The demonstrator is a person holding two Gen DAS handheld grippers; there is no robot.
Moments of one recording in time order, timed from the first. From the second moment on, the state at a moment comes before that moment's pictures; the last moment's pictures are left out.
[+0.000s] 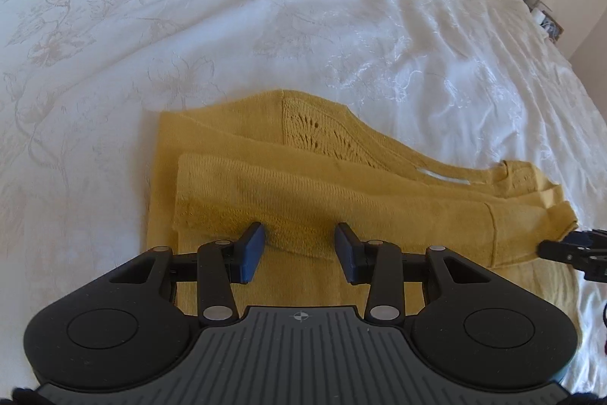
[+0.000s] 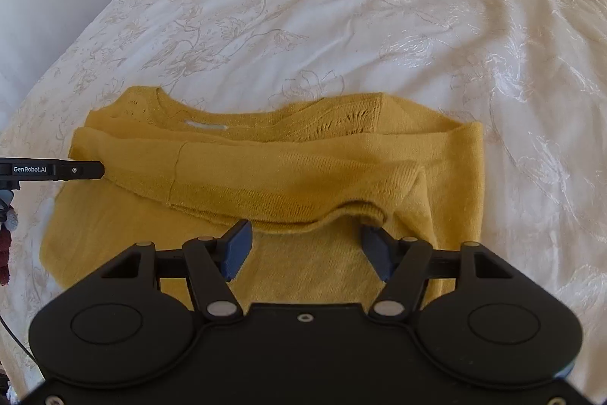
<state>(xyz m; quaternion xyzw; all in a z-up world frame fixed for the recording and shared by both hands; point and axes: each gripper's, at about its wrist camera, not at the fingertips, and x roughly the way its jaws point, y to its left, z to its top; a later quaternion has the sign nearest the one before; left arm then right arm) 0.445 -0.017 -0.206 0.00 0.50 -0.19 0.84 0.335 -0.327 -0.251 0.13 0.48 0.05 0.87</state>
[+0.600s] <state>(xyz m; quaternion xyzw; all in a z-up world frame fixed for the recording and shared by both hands) 0.453 -0.004 -0.152 -0.04 0.43 -0.18 0.88 0.342 -0.373 -0.227 0.15 0.42 -0.02 0.89</state>
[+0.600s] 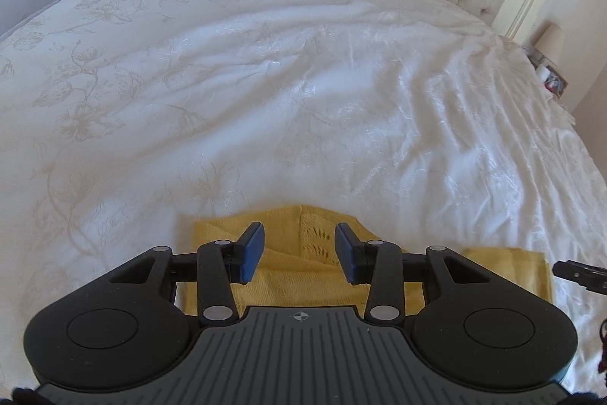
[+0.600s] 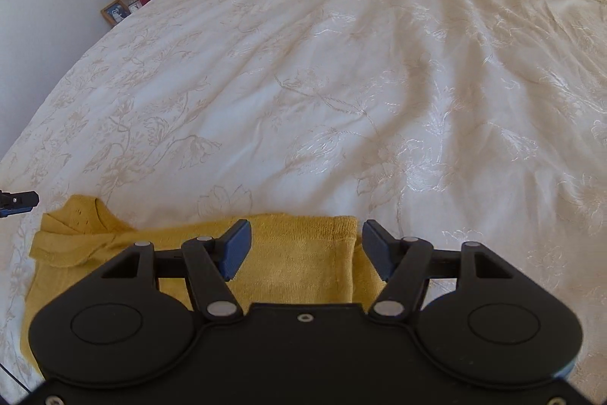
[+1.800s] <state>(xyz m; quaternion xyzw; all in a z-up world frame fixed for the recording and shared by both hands) 0.418 -0.018 -0.175 0.05 0.46 -0.22 0.86 0.326 -0.317 -0.249 0.14 0.46 0.03 0.88</state>
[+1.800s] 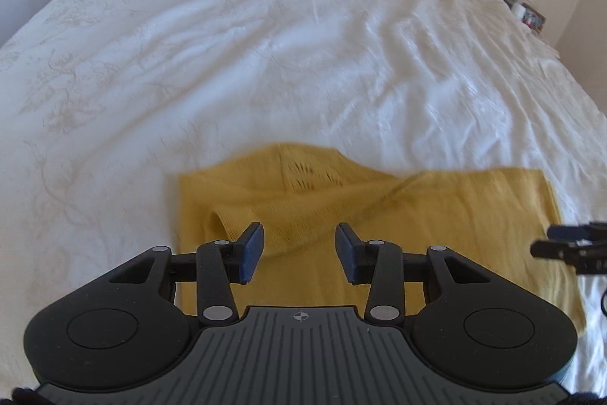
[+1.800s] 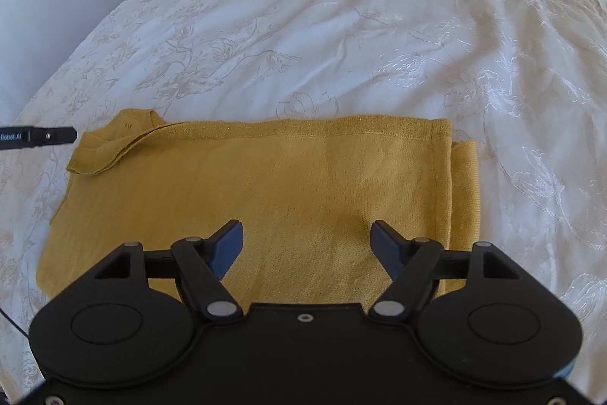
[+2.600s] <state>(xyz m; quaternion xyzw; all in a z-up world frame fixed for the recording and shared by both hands) 0.496 -0.024 -0.172 0.03 0.44 -0.16 0.88 0.307 -0.335 -0.249 0.16 0.47 0.00 0.87</state>
